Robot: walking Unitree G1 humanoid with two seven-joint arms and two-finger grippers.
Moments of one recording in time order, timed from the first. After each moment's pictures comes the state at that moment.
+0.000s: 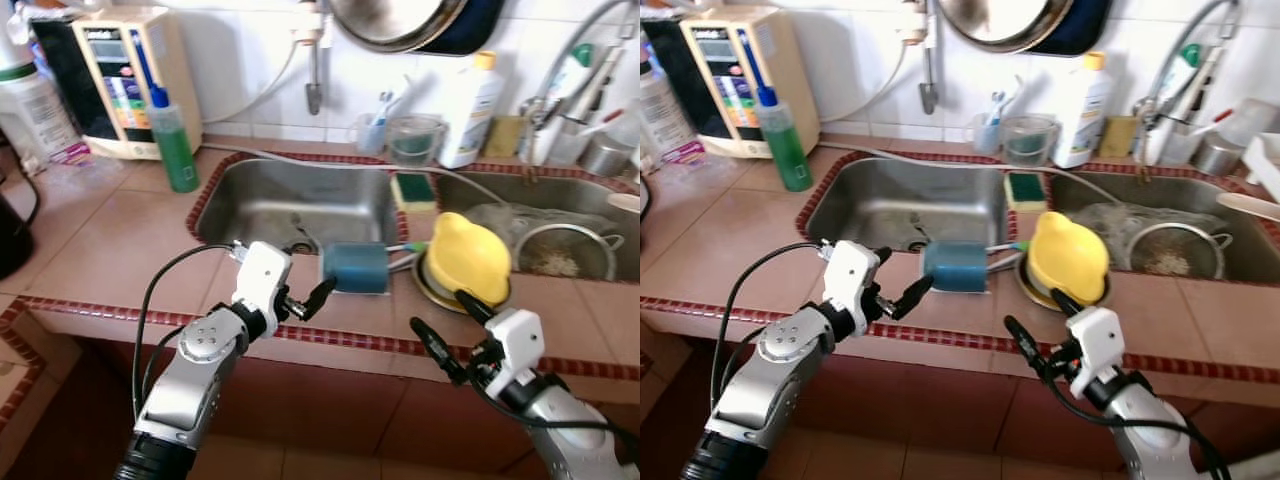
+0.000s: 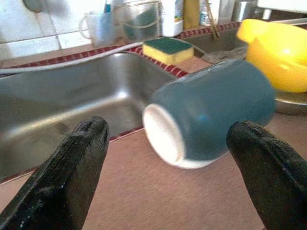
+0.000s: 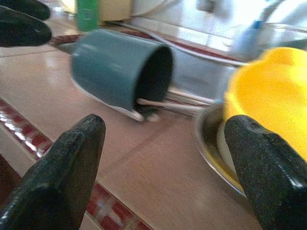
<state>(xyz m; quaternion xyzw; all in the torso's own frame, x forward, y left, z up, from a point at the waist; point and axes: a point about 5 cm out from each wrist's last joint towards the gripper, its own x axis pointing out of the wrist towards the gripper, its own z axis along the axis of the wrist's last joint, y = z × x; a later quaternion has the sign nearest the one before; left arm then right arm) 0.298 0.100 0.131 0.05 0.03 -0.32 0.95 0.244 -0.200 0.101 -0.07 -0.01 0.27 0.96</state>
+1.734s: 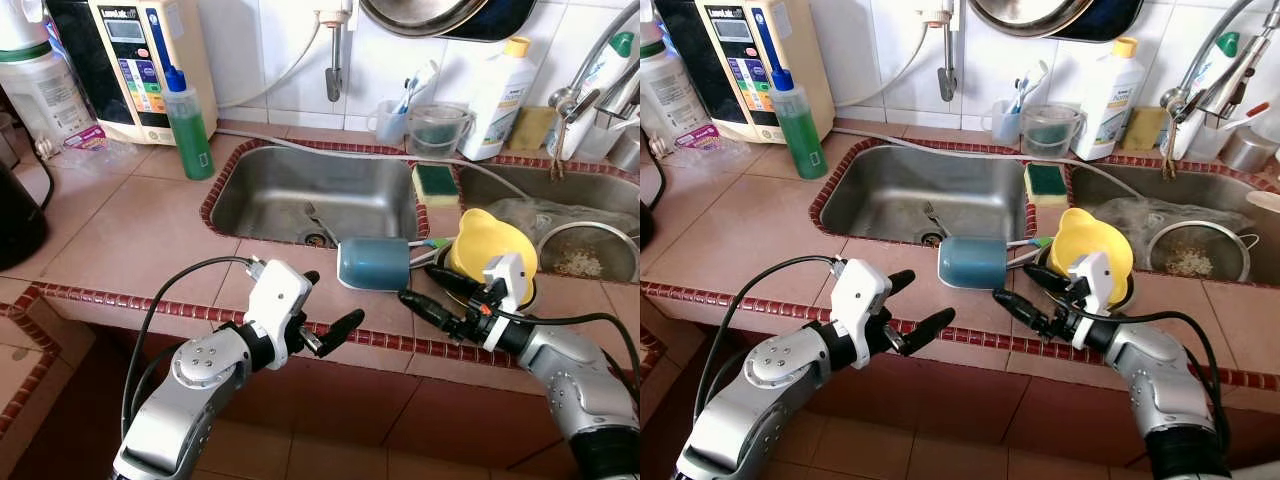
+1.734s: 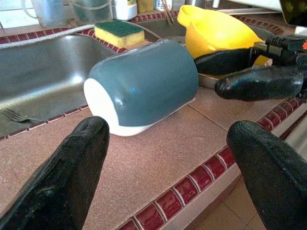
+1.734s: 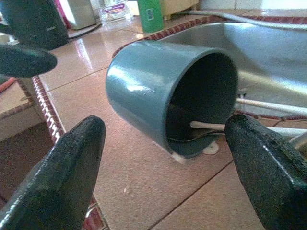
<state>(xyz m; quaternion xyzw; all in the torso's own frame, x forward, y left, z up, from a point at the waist) 0.258 0.083 0.146 0.04 0.05 -0.41 0.91 0.301 -0.208 0.116 0.05 0.05 0.42 0.91</state>
